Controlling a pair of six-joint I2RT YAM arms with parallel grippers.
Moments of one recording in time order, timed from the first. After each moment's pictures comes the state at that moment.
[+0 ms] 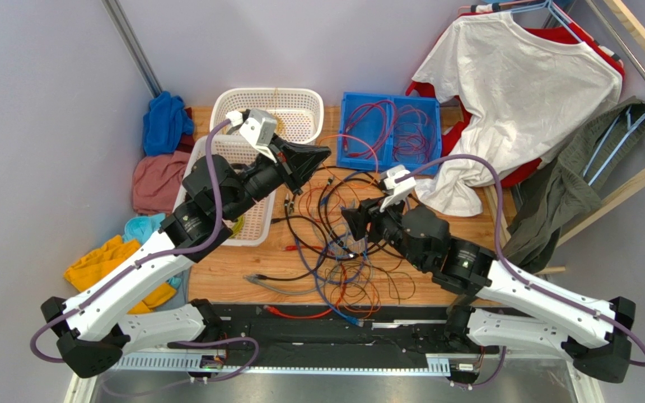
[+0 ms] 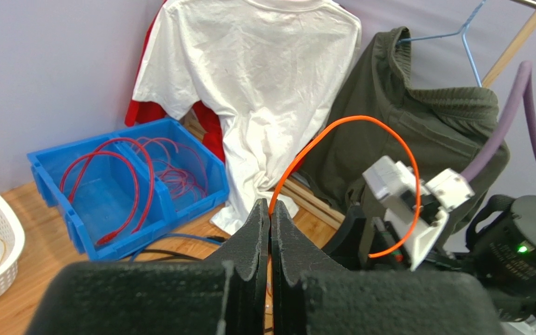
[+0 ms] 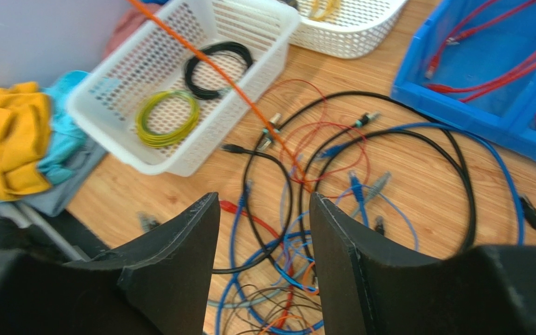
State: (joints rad) left arm -0.86 1.03 1.21 0.04 0.04 -0.28; right arm 1.09 0.89 0.89 -0.18 0.44 0.32
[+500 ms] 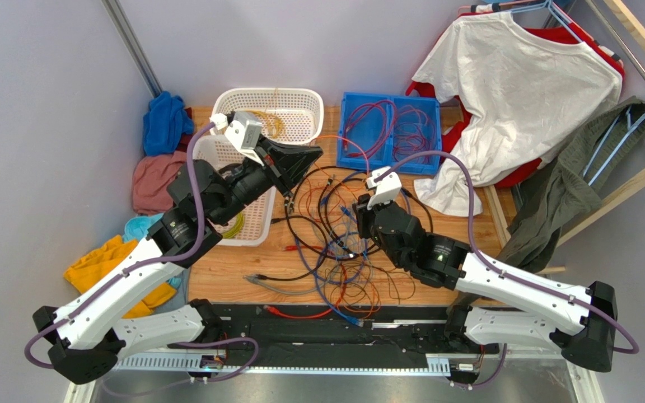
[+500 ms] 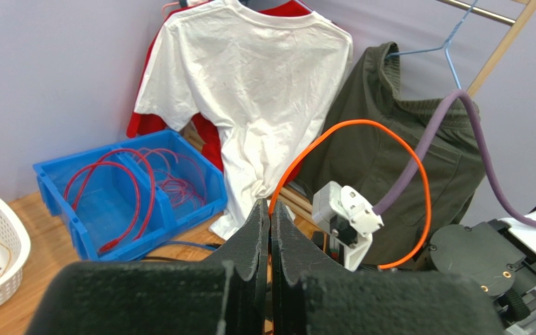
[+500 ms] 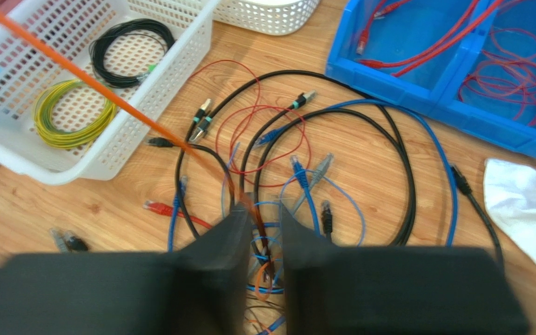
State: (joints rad) left arm -0.86 0.98 1.21 0.02 0.04 -0.27; right arm 1.09 1.02 0.88 -0.18 0.63 0.29
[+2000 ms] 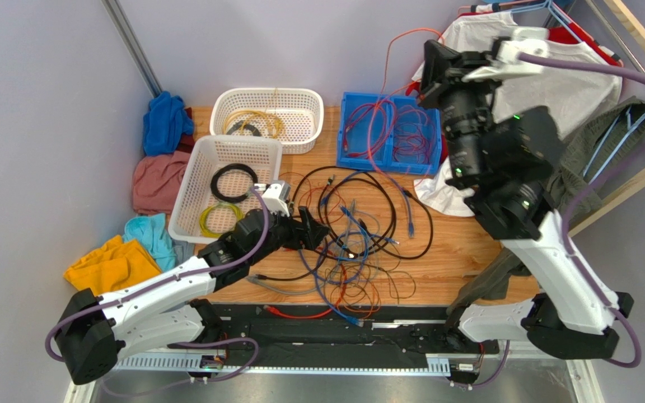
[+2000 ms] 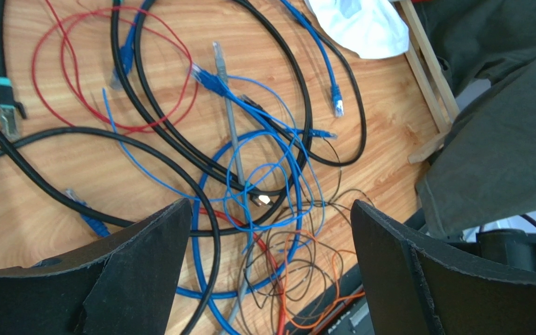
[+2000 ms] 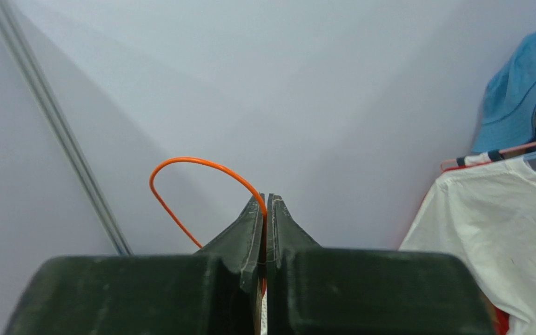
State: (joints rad) left arm -0.86 0.97 0.56 0.08 -0.12 -0.65; right arm 0.92 1.25 1.88 -0.06 0.70 -0.14
